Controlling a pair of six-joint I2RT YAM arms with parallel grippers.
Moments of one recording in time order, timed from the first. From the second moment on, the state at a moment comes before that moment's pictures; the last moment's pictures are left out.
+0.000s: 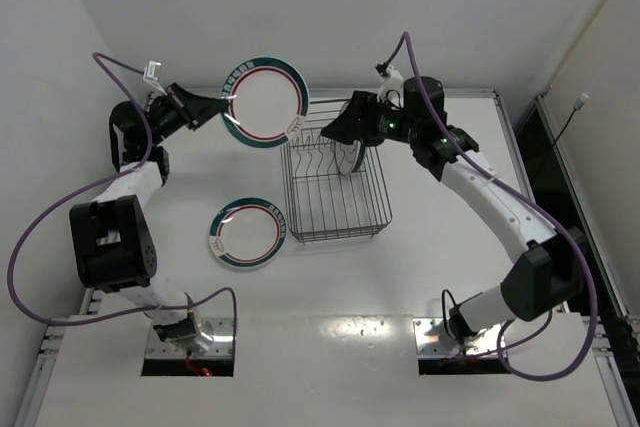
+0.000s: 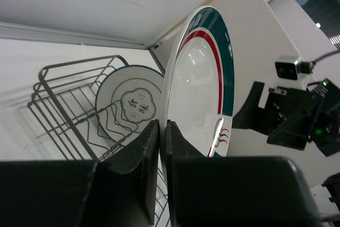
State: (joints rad) left arm 0.23 1.61 1.03 0.84 0.99 -1.08; right arm 0.42 1.46 1.30 -0.17 -0.51 0.54
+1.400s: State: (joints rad) left arm 0.05 1.77 1.20 0.32 0.93 -0.84; right arm 0.48 1.67 1.74 -0.54 0.26 0.33
